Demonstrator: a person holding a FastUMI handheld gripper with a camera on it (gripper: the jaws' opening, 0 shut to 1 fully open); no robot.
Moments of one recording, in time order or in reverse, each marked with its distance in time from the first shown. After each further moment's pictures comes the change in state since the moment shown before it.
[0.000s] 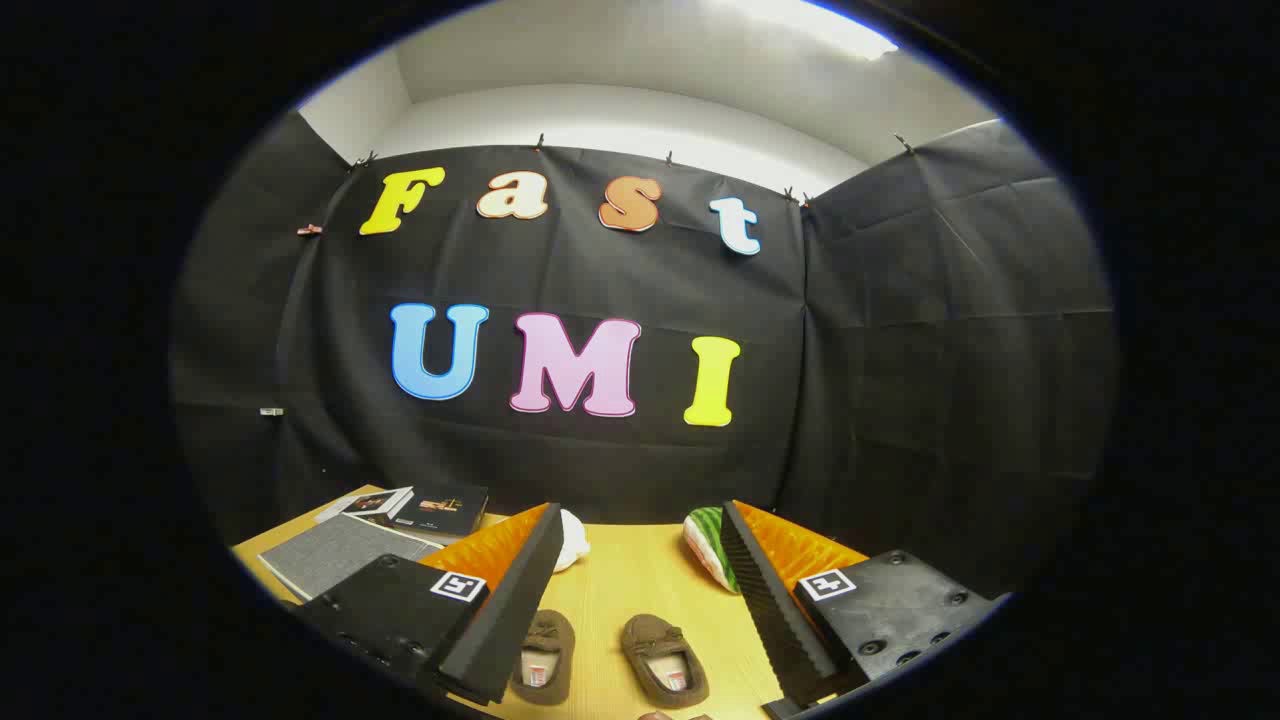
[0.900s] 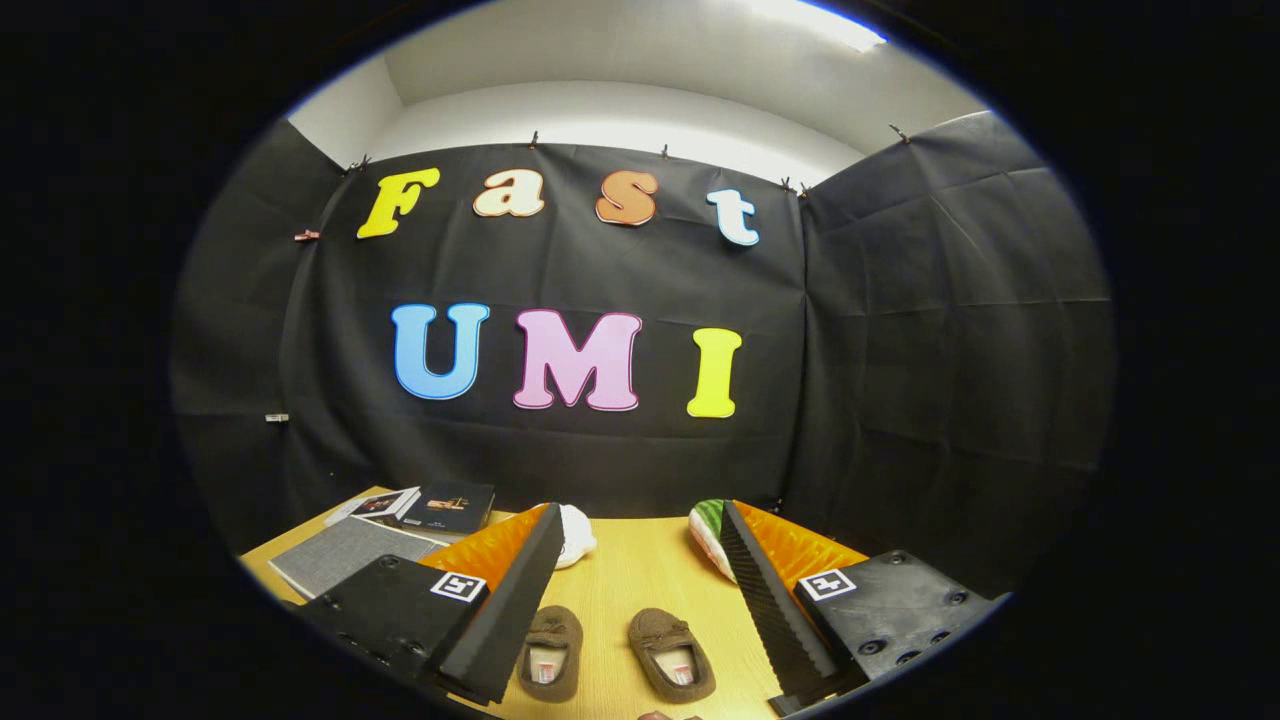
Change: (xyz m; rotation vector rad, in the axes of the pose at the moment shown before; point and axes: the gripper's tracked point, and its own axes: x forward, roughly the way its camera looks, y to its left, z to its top) arm 0.001 0.000 -0.004 -0.003 0.031 0.013
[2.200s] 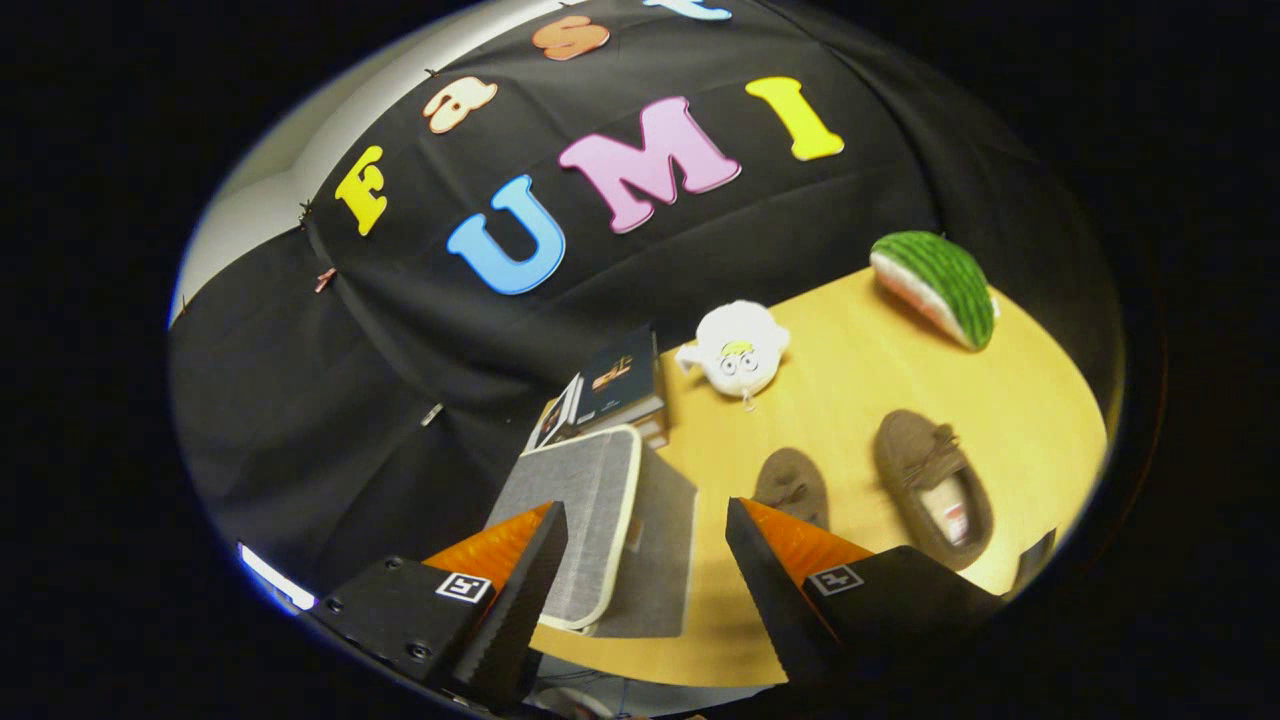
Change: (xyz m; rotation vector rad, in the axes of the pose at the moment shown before) arm 0.001 0.179 -0.127 0.578 0.692 0.490
